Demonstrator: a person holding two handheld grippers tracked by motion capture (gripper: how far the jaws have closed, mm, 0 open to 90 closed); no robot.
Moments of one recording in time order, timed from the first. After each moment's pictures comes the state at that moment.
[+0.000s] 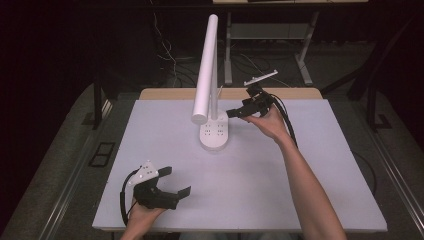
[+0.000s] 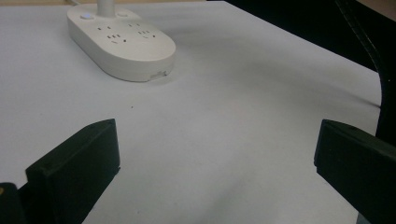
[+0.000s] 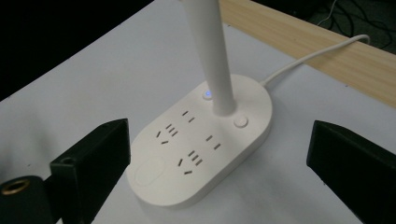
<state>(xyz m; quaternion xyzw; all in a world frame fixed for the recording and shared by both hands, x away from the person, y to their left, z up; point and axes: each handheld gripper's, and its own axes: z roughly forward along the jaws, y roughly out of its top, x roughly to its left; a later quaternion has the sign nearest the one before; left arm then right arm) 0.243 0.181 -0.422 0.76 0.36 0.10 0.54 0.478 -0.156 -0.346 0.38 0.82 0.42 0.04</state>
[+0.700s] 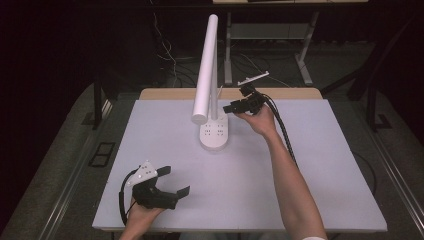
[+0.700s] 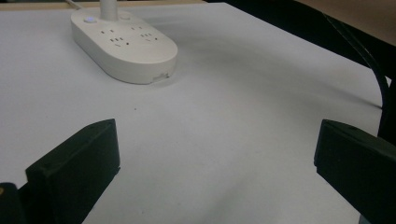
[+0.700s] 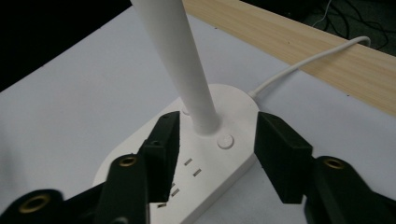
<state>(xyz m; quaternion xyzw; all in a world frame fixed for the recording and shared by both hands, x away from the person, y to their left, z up) 0.243 0.185 -0.420 0.76 0.36 0.11 0.54 0.505 -0.140 -0.371 0.39 0.82 0.42 0.04</state>
